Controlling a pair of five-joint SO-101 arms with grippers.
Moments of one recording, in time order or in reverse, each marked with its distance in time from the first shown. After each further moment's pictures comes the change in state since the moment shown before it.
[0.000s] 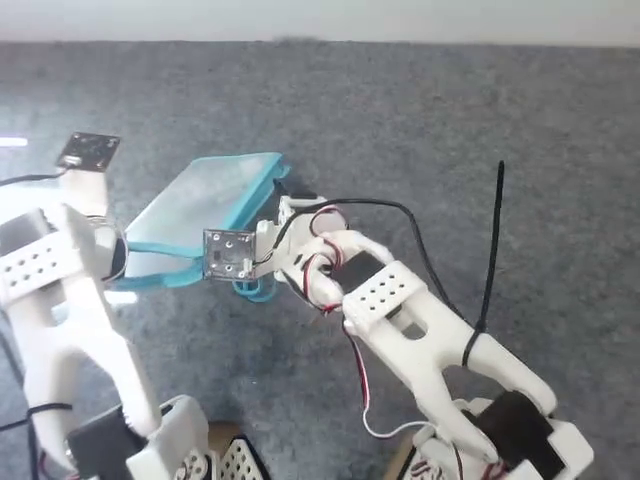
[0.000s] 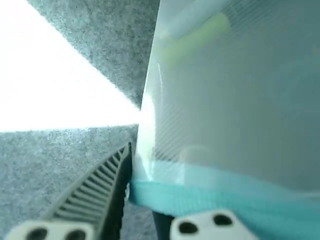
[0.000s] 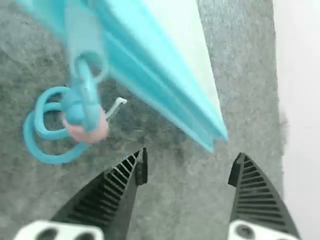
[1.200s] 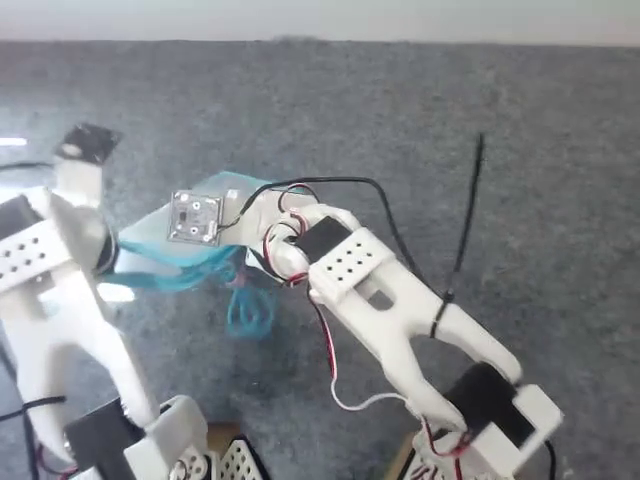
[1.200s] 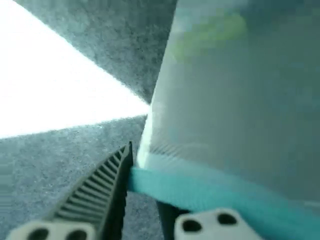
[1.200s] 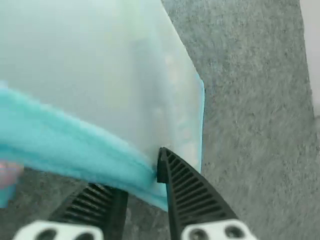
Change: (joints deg) left arm -1.1 1.2 -12.6 6.7 -3.0; right arm -2.6 9.9 -20.8 18.6 -11.8
